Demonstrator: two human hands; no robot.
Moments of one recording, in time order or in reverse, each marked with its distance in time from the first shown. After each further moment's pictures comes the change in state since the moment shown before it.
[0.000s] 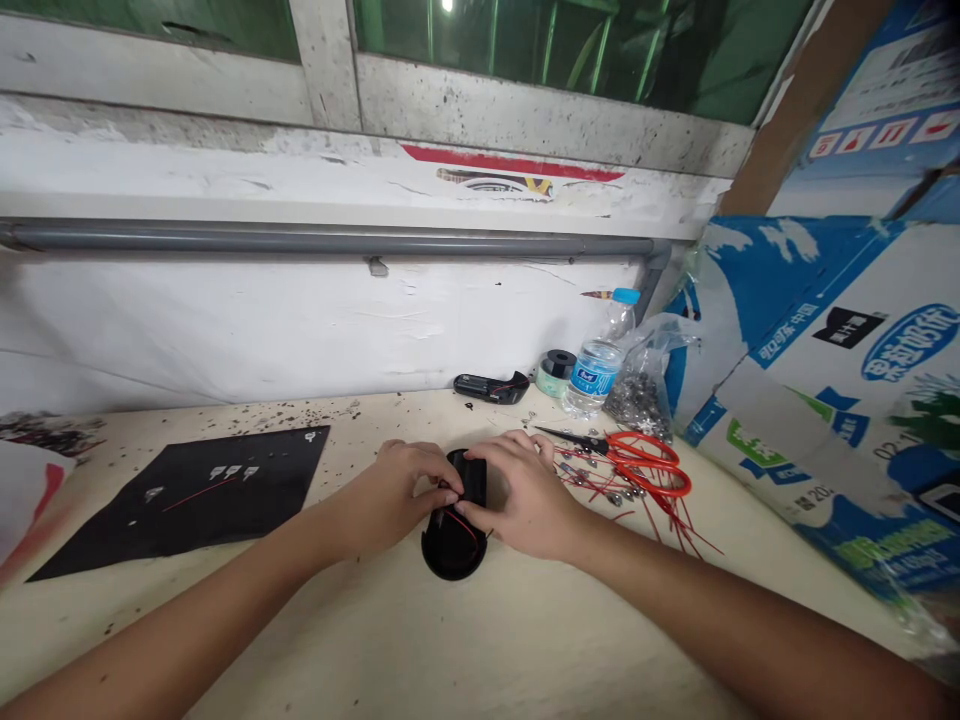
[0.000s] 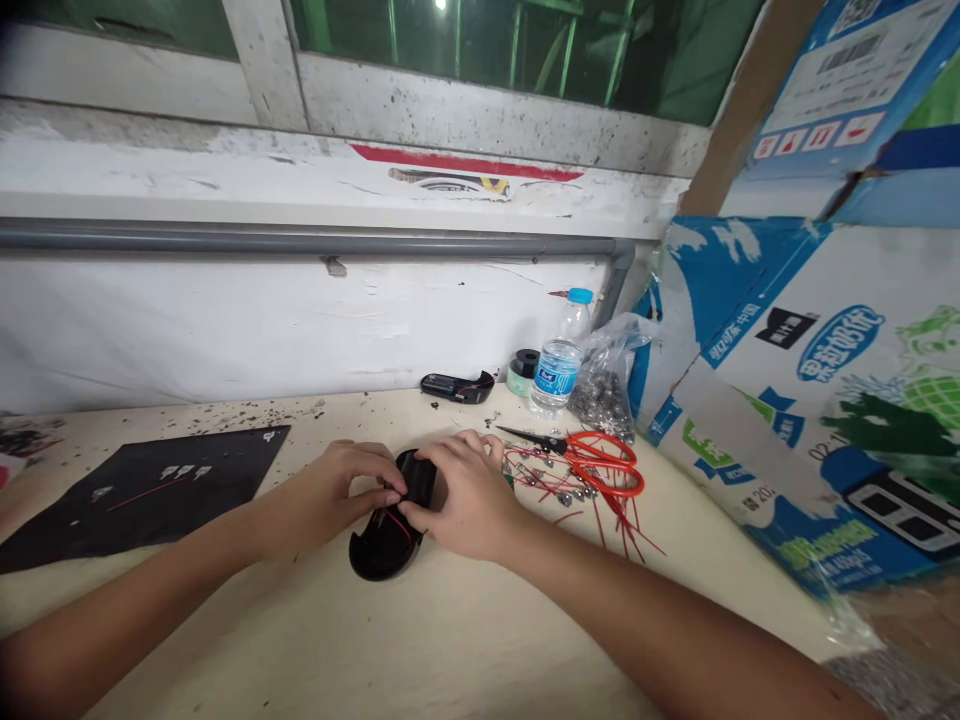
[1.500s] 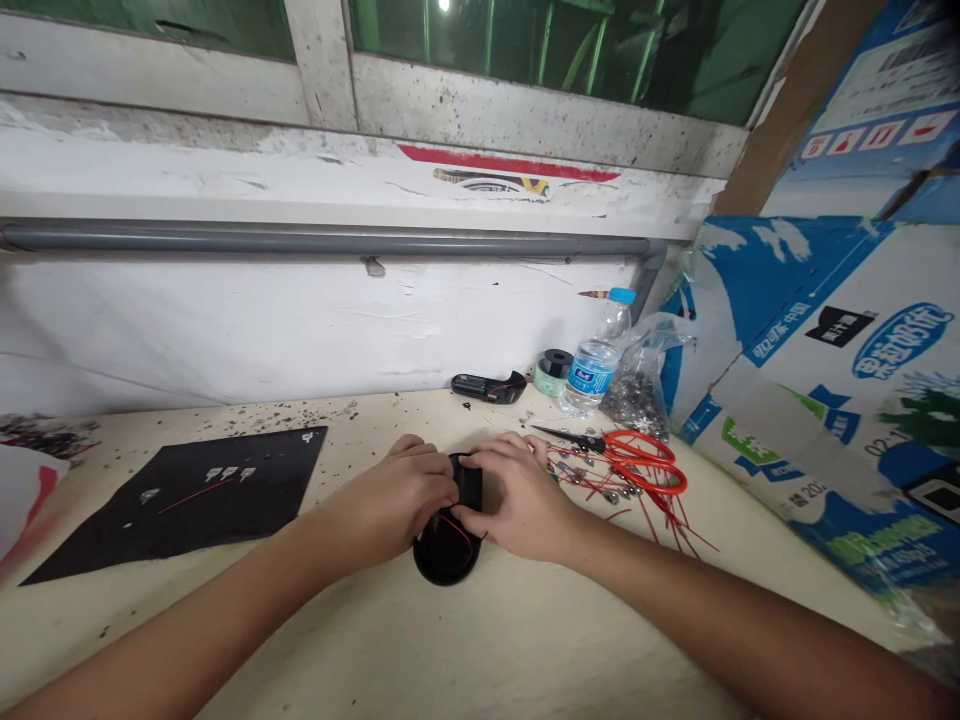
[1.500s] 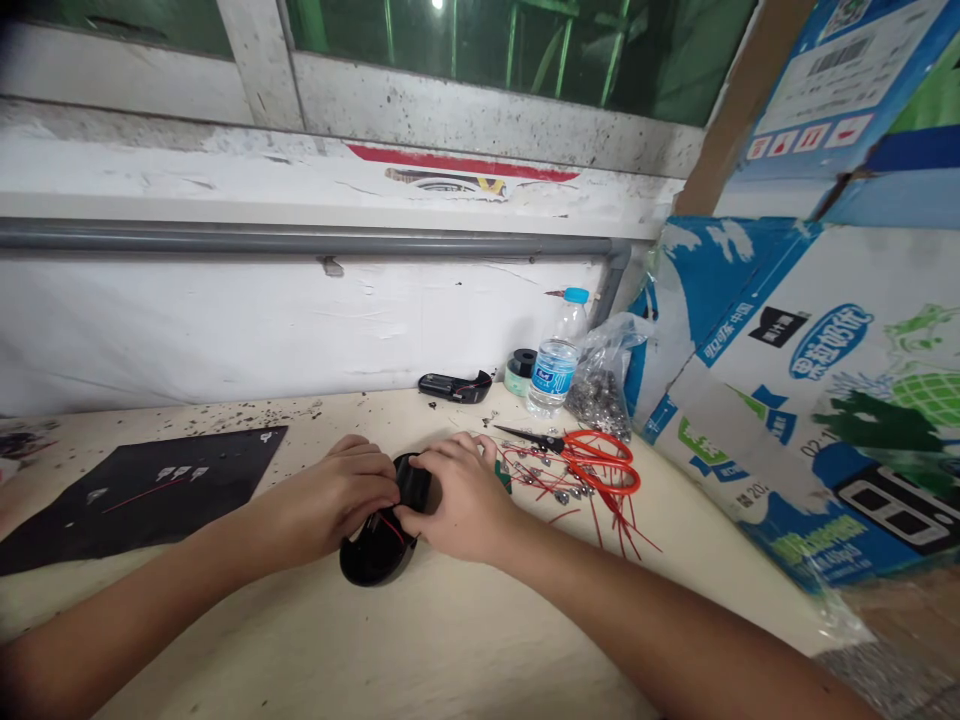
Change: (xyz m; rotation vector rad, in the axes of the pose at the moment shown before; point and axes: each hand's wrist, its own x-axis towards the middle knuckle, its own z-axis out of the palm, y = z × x) left_hand -0.002 0.011 -0.002 0.338 -0.098 0.263; right_hand 0.000 -0.005 0.003 0.010 0.036 -0.003
